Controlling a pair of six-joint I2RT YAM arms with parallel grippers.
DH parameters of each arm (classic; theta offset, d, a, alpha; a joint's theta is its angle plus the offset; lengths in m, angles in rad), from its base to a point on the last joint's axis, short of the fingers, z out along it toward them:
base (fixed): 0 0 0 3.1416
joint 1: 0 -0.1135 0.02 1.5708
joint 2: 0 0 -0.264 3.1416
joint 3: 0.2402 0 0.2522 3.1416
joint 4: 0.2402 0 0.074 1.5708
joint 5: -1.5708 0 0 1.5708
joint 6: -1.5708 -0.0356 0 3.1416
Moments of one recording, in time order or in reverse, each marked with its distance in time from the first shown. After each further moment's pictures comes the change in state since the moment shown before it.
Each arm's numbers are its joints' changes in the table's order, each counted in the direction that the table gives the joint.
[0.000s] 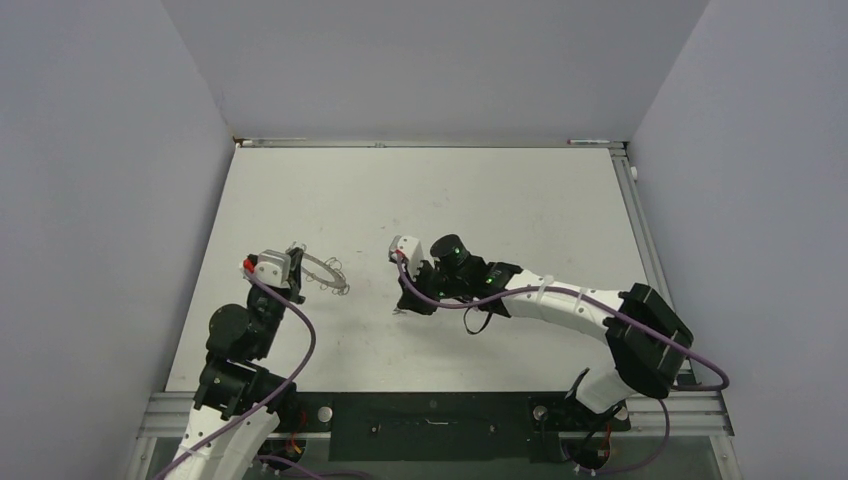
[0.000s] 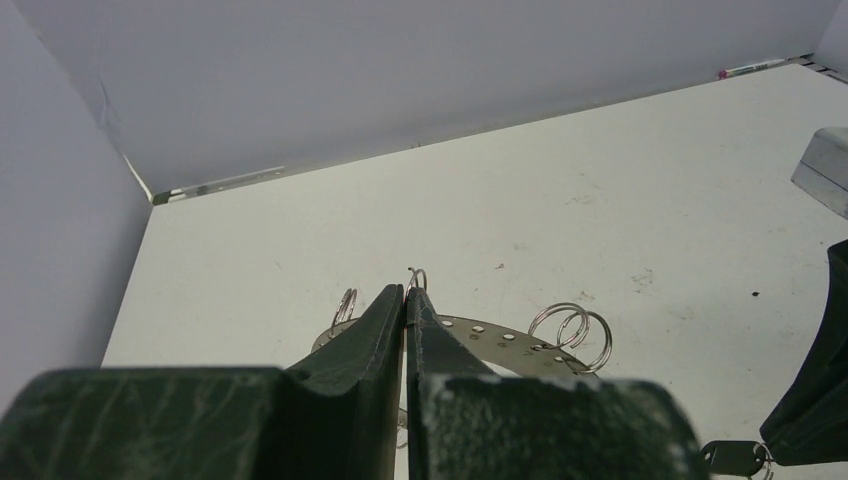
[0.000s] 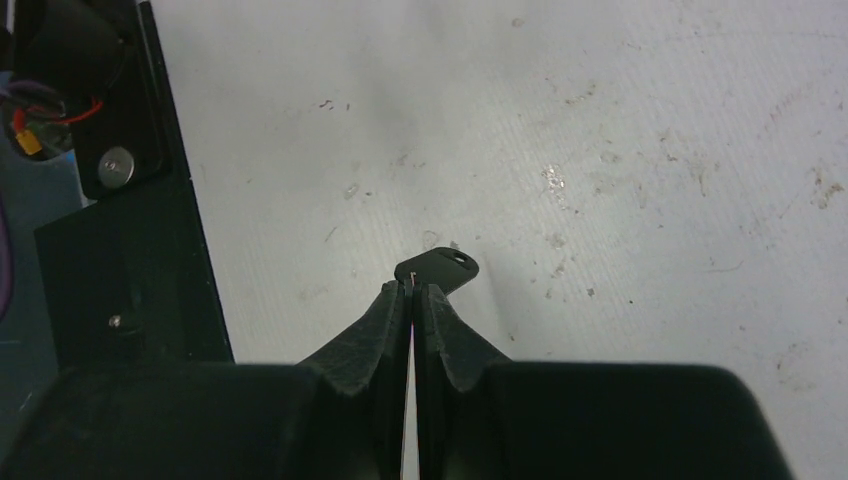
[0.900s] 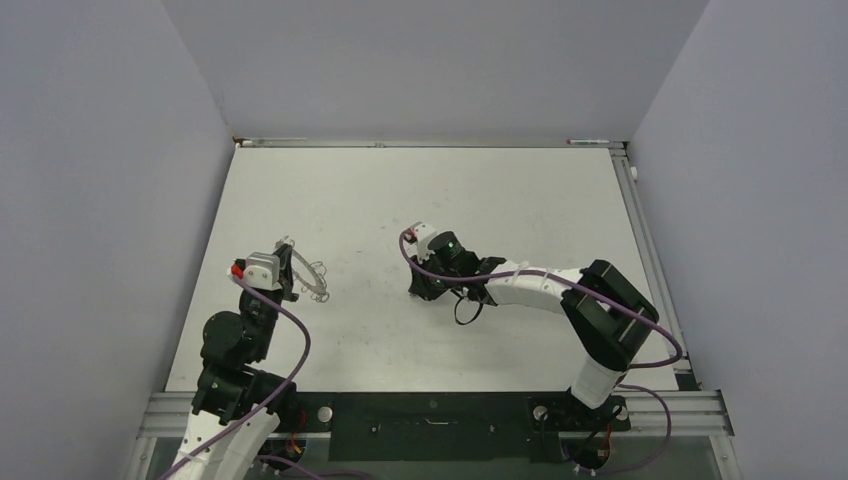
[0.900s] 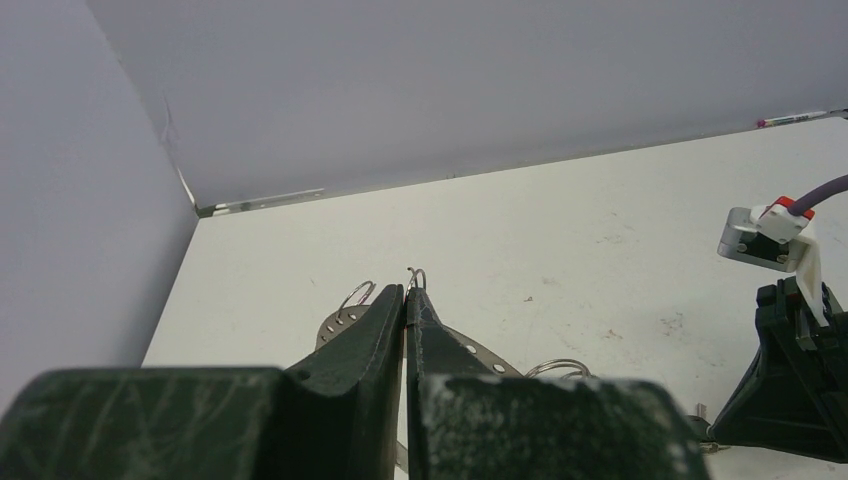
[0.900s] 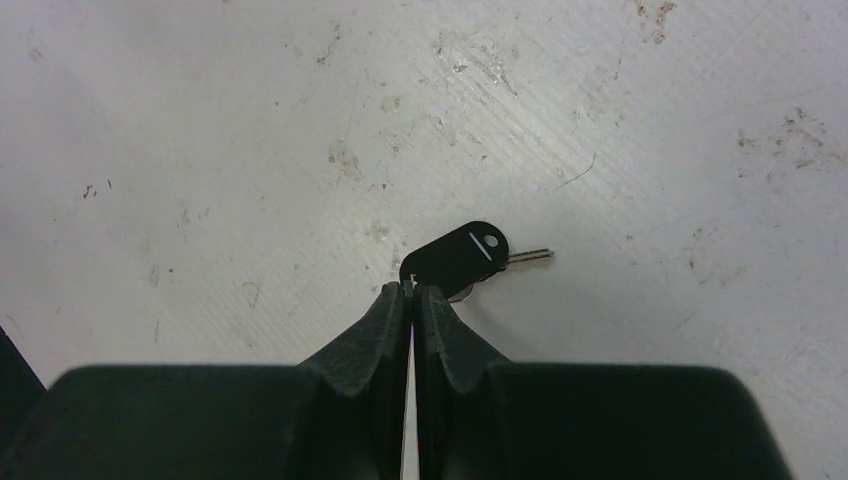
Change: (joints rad) left arm -0.001 -0.036 0.000 -0.038 0.071 -0.008; right arm 0.088 0.188 0.000 -0.090 -0.213 -0.225
